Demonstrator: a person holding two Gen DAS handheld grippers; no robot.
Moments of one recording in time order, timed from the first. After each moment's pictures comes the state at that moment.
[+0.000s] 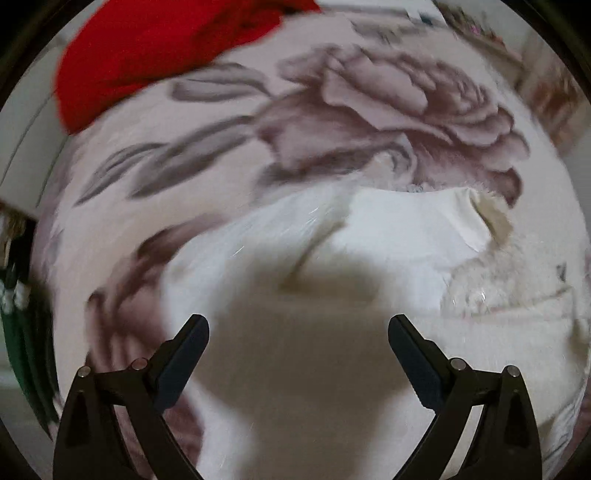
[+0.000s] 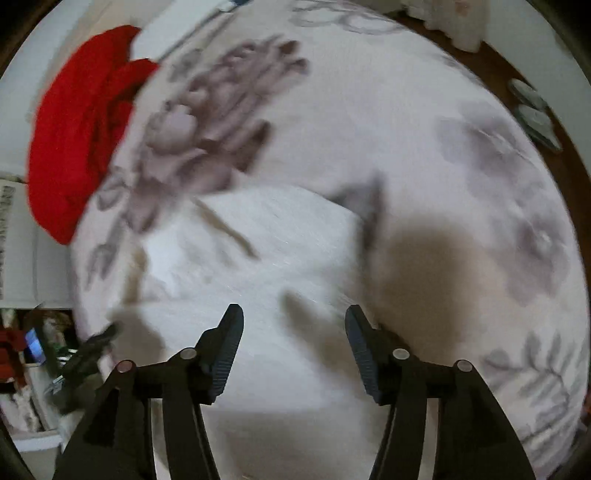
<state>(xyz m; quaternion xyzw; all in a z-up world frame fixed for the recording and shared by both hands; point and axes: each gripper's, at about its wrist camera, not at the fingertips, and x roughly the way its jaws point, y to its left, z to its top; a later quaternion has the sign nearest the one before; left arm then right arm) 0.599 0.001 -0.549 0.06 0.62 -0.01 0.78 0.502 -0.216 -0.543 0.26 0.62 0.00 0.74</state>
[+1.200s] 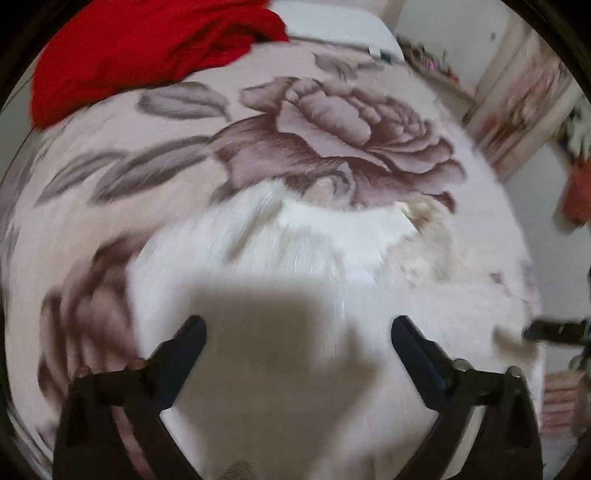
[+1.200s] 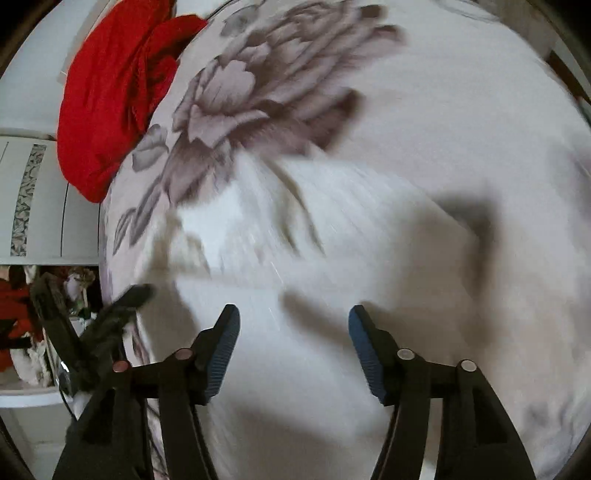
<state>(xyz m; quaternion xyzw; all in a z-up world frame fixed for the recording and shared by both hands) 0.522 0.039 -0.506 -0.05 0.56 -0.10 0.82 0.530 -0.188 -0.571 0.25 0.65 0.09 0.71</state>
